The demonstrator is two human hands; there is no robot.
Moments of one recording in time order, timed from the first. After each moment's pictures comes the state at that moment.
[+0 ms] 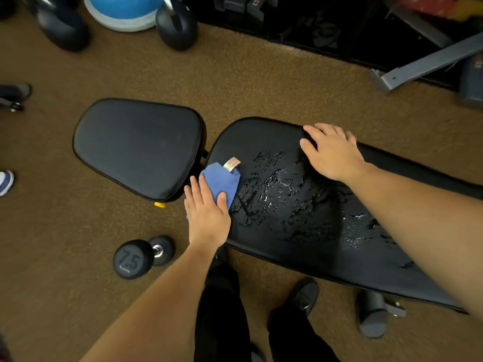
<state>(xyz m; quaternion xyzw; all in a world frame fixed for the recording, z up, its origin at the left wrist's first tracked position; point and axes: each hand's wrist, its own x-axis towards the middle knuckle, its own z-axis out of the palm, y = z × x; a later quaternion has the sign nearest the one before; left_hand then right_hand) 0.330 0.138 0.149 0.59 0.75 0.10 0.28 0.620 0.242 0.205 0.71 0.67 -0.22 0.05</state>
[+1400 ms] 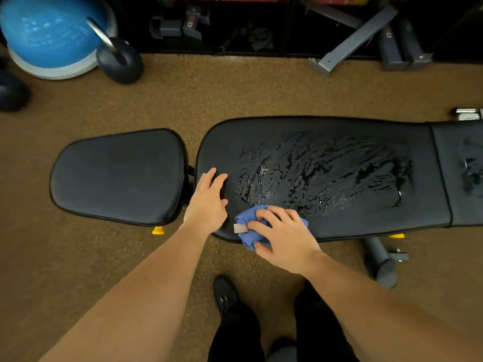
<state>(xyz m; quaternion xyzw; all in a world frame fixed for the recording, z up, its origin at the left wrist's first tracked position) 0.301 0.194 0.187 0.77 0.53 -0.03 0.34 0.475 0.042 0.177 0.64 0.75 -0.16 -0.05</state>
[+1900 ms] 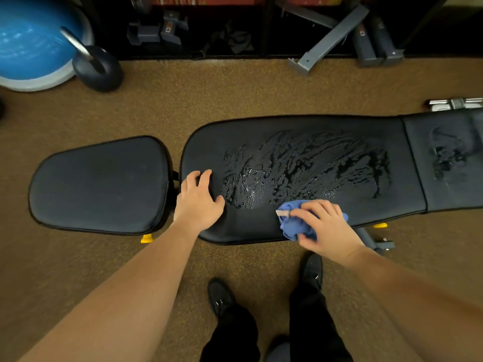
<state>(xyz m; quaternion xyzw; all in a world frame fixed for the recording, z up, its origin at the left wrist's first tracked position) 0.318 0.198 0.198 0.77 0.56 -0.05 0.31 0.572 -0.011 0.181 0.71 0.69 -0.11 -0.08</state>
